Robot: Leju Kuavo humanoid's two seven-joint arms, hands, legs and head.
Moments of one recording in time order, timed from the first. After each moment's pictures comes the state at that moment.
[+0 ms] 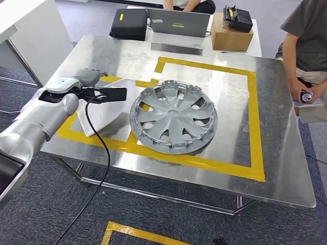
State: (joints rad) left arm -1.12 0.13 -0.69 -0.45 -0.85 -0.18 0.13; right arm -0.07 0.19 -0.82 -0.19 1.05 -0.12 -0.13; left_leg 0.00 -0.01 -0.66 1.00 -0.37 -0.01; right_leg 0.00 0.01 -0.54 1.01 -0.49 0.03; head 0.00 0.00
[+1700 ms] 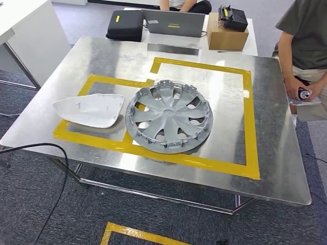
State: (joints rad) left arm -0.37 0.27 0.68 -1.62 0.36 -0.01 -0.63; right arm -0.05 0.18 -0.87 -0.19 1.03 -0.13 -0.15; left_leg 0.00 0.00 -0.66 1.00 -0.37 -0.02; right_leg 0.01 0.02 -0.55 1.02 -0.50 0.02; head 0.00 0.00
